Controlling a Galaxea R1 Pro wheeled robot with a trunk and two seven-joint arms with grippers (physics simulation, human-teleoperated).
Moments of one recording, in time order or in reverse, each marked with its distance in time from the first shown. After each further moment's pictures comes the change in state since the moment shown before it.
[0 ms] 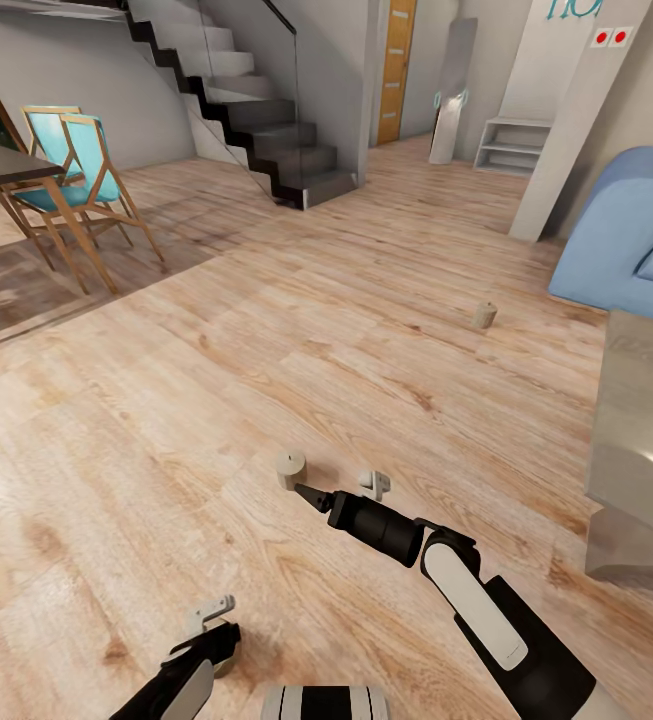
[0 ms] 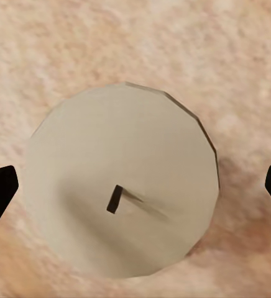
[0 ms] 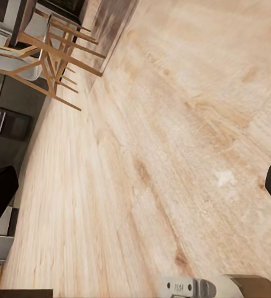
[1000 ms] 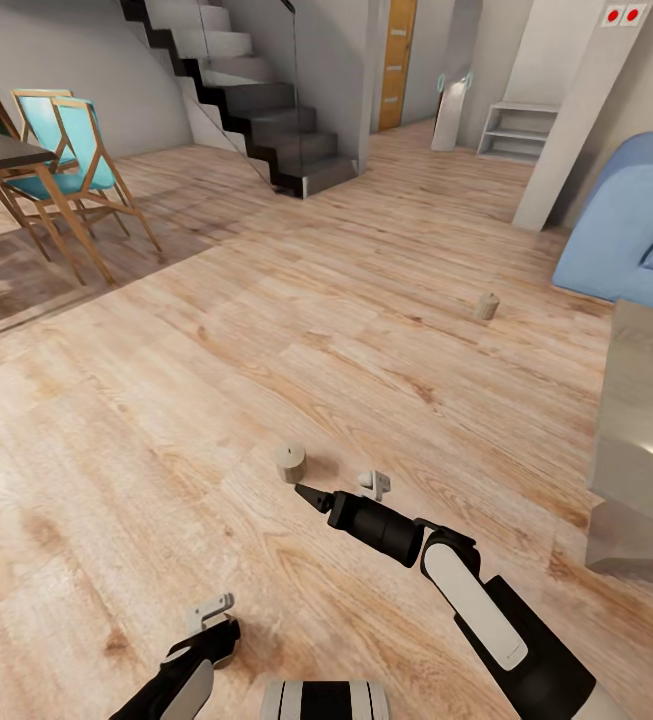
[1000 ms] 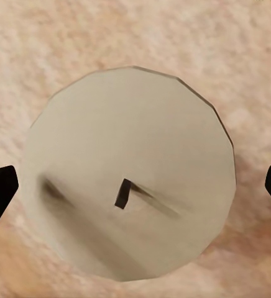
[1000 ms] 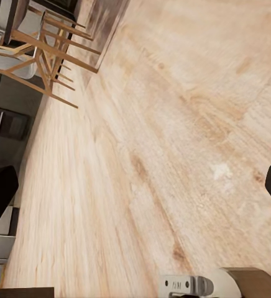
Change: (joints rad) left arm 0.000 0.000 0.000 0.000 0.005 -0.026 0.000; right arm 0.000 0.000 0.000 0.002 0.000 0.000 0.000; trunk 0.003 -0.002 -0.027
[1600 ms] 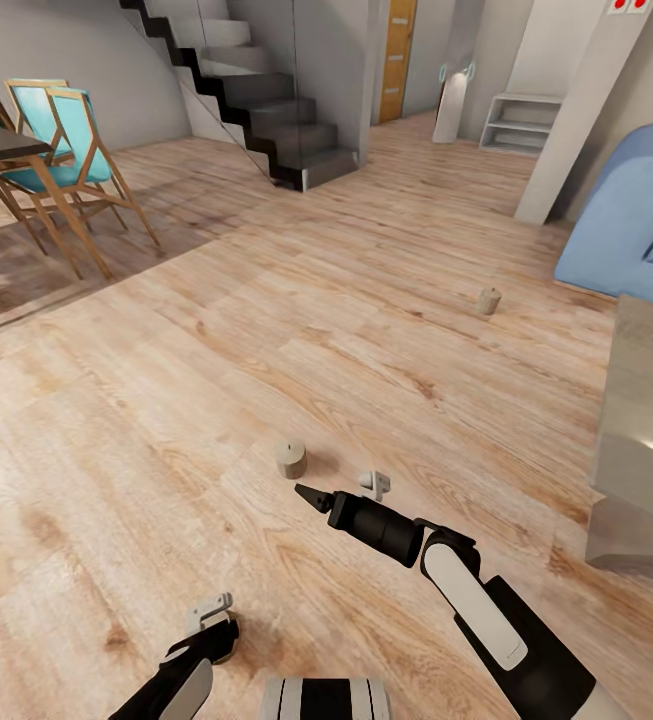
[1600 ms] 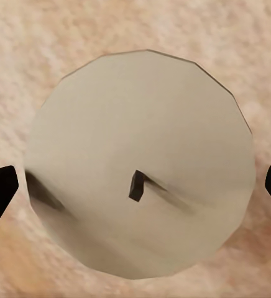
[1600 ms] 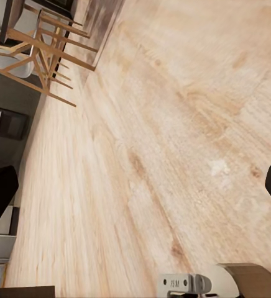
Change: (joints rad) left arm 0.000 0.000 0.012 0.000 -0.001 0.000 0.002; right arm 0.000 0.000 0.000 0.001 0.000 0.000 0.000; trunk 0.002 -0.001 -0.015
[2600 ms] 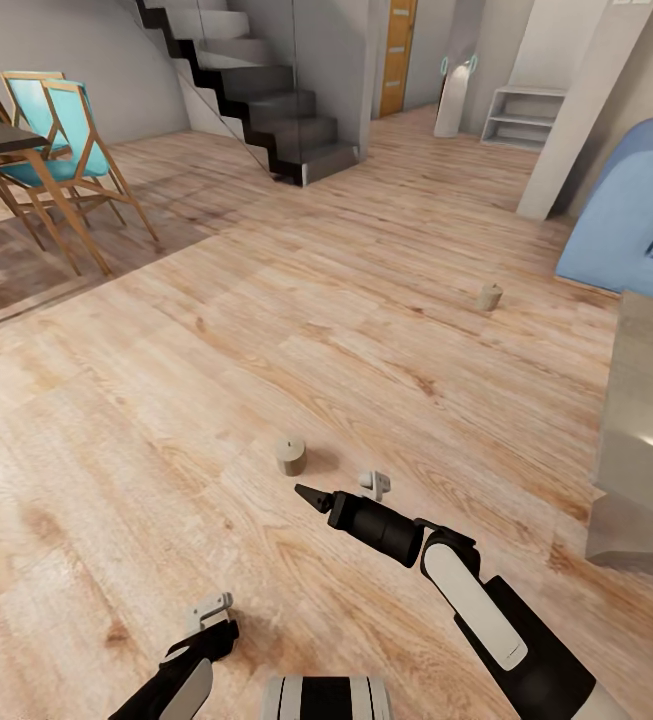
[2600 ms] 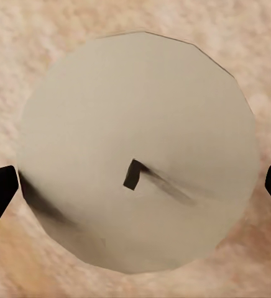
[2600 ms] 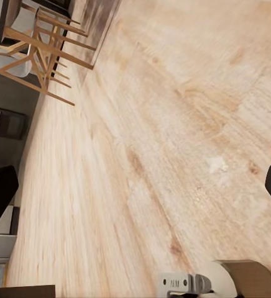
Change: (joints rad) left arm 0.000 0.000 0.000 0.000 0.000 0.000 0.000; right arm 0.000 0.000 0.000 0.000 0.001 0.000 0.000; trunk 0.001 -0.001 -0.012
